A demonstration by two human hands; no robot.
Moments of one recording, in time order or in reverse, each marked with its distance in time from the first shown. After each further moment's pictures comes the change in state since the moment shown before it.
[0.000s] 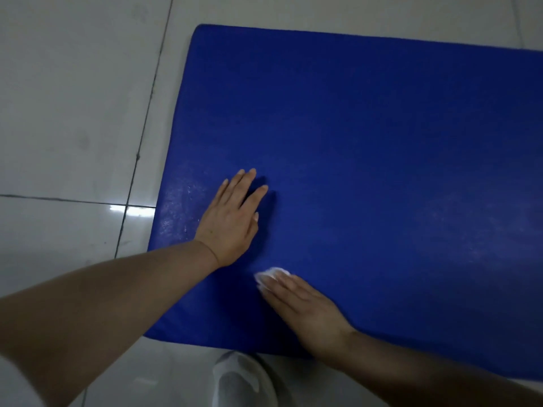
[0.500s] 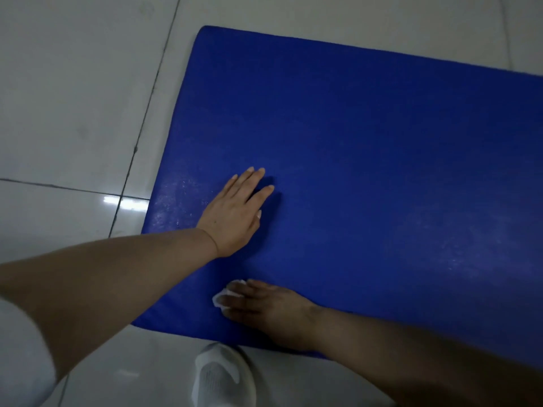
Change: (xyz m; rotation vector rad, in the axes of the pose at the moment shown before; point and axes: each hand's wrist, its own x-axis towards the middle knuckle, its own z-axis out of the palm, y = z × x) left_hand 0.013 0.013 -0.004 -0.010 -0.021 0.055; right_hand 0.030 0.007 -0.010 0.143 -0.167 -0.396
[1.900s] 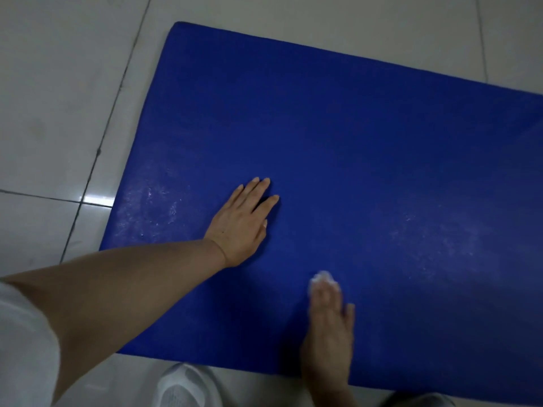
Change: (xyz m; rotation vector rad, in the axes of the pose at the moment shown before) left_hand 0.035 0.041 0.028 -0.112 -0.031 -0.040; right_hand -0.084 -0.023 0.038 -0.074 0.559 1.265
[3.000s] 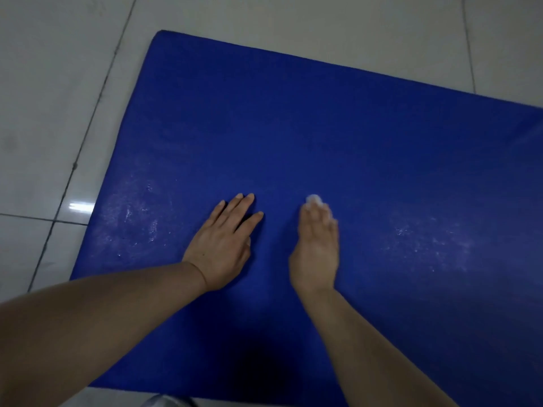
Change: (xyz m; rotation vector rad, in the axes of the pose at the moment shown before) left_hand -0.002 -0.004 0.004 0.115 -0.002 -0.009; right_hand 0.157 -0.031 -0.010 -0.040 0.045 -0.051
